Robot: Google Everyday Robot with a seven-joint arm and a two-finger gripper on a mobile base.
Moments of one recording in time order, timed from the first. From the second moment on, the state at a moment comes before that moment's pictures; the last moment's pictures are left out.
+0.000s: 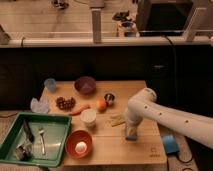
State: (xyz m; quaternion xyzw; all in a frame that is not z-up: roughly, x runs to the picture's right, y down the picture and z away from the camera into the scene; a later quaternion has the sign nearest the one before) arm 0.122 0.191 0.784 -0.29 -0.11 -0.10 0.95
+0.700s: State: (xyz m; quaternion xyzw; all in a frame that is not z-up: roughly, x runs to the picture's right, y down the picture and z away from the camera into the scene) arm 0.120 0.184 0.789 -0.29 -0.11 -0.10 0.95
